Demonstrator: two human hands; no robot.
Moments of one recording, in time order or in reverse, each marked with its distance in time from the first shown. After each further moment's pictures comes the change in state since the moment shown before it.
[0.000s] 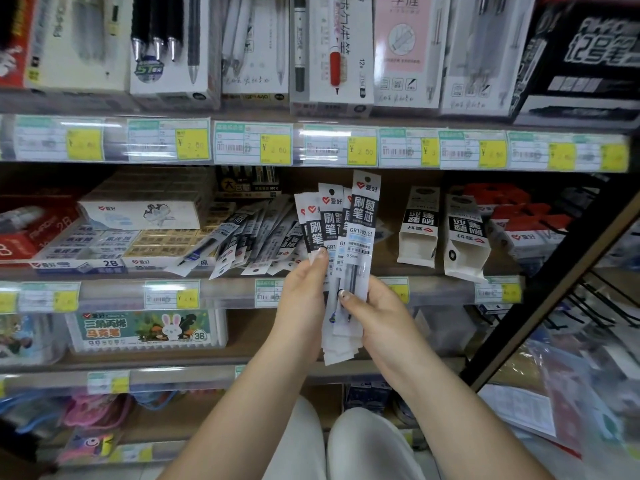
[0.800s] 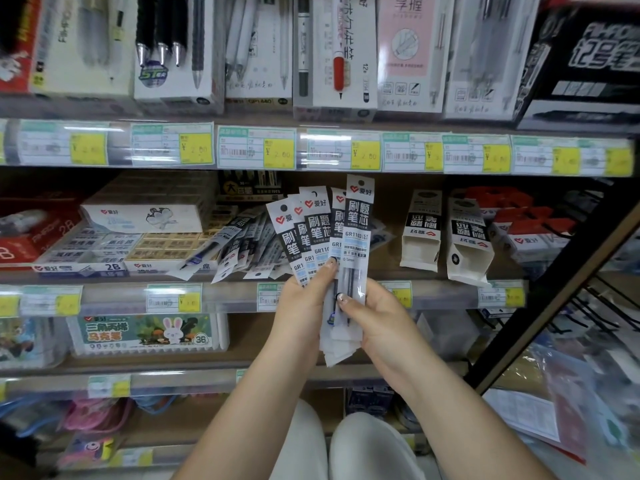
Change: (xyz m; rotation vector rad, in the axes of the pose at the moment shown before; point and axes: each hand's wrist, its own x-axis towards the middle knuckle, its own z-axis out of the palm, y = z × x) left_hand 0.001 -0.005 -0.009 -0.104 -0.003 -0.045; right_hand 0.004 0.000 0.002 0.053 -0.056 0.029
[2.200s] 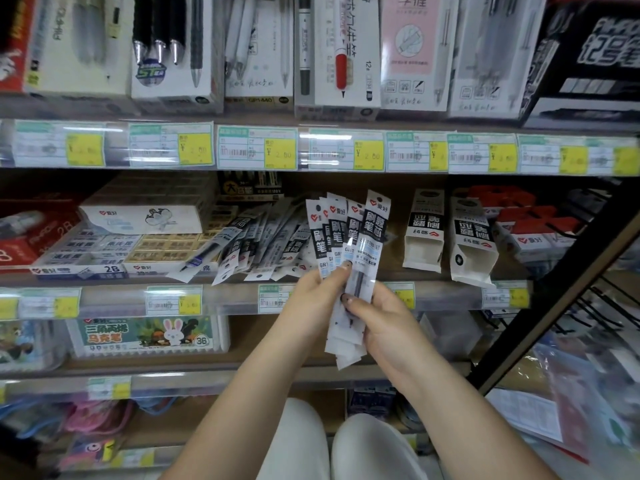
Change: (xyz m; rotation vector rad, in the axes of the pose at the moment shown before) left_hand 0.007 0.010 0.003 0.366 -0.088 -0.053; right_hand 0.006 0.003 -0.003 0.095 0.026 0.022
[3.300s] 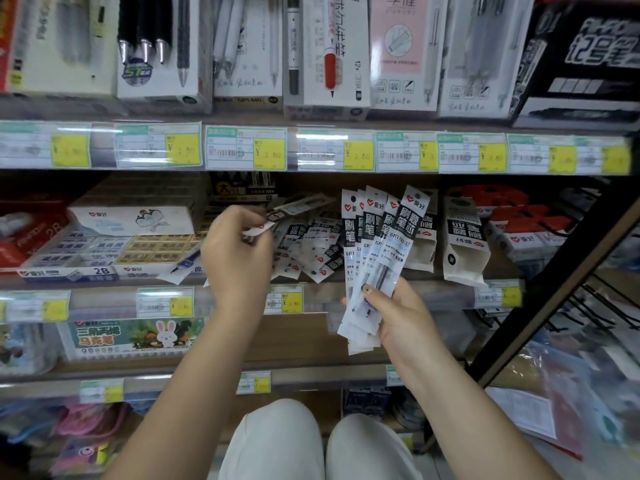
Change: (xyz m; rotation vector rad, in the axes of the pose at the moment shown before) left_hand 0.025 0.025 -0.049 0.609 0.731 0.733; right_hand 0.001 -0.004 -0.021 0.038 0.115 -0.108
